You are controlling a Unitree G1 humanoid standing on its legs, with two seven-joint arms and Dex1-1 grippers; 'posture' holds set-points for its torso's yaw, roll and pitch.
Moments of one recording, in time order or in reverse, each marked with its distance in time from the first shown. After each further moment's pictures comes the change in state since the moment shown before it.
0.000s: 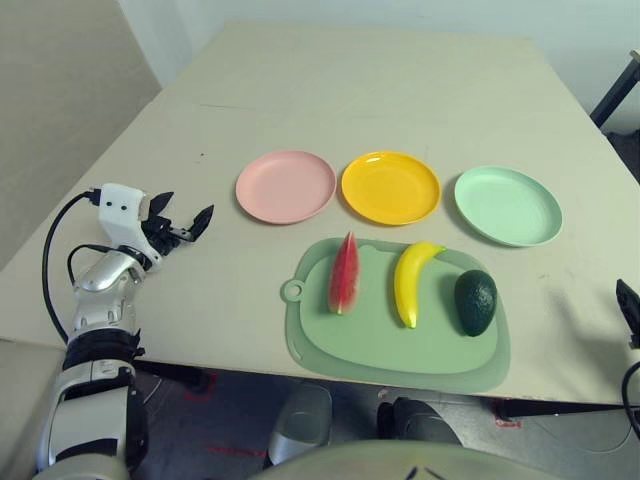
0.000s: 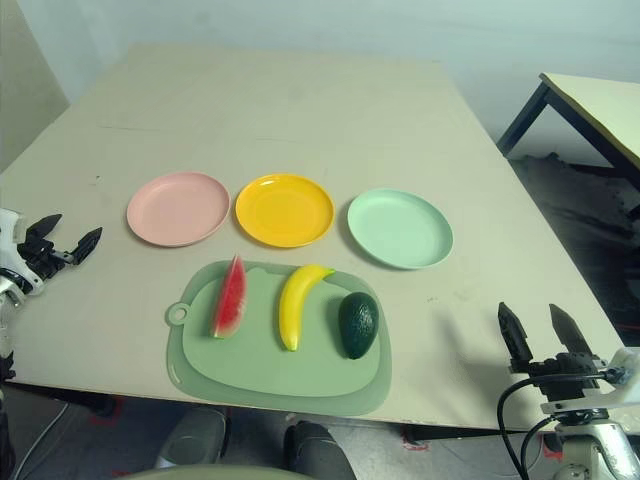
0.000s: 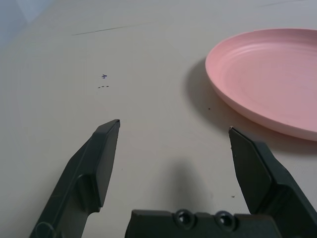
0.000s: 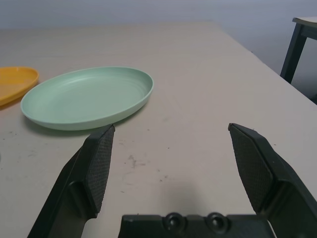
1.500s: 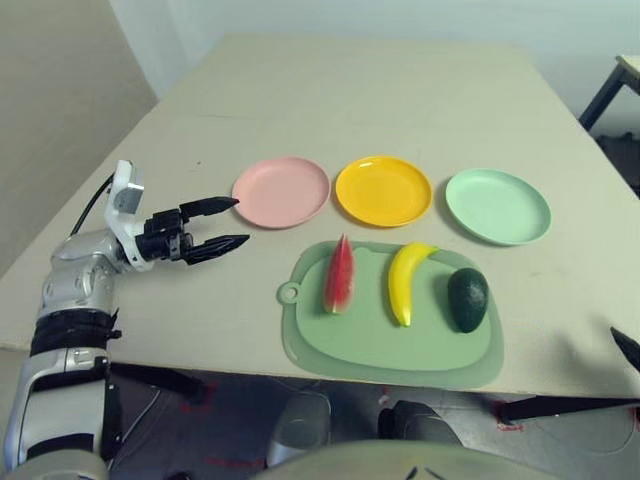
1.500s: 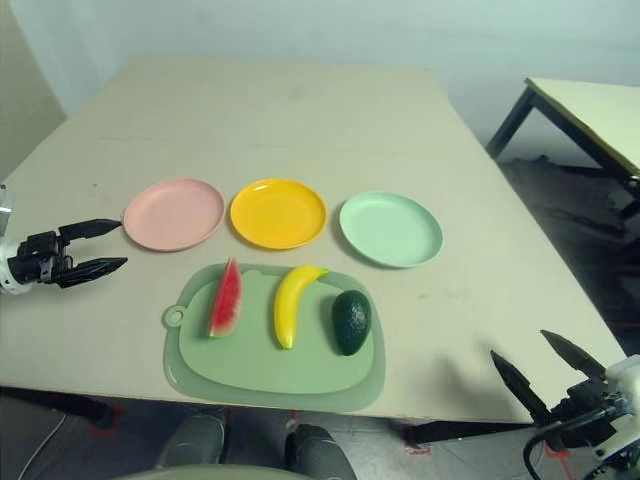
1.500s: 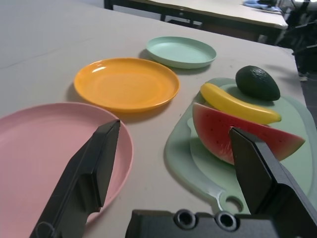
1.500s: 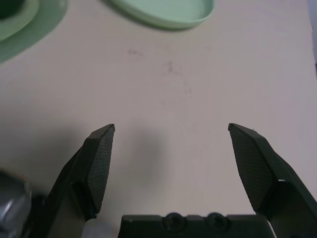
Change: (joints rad) left arm -0.051 0.123 -0.092 -0.221 -0.254 0.314 -0.865; right arm 0.409 -0.261 0.039 -0.369 -0.249 0.070 0.102
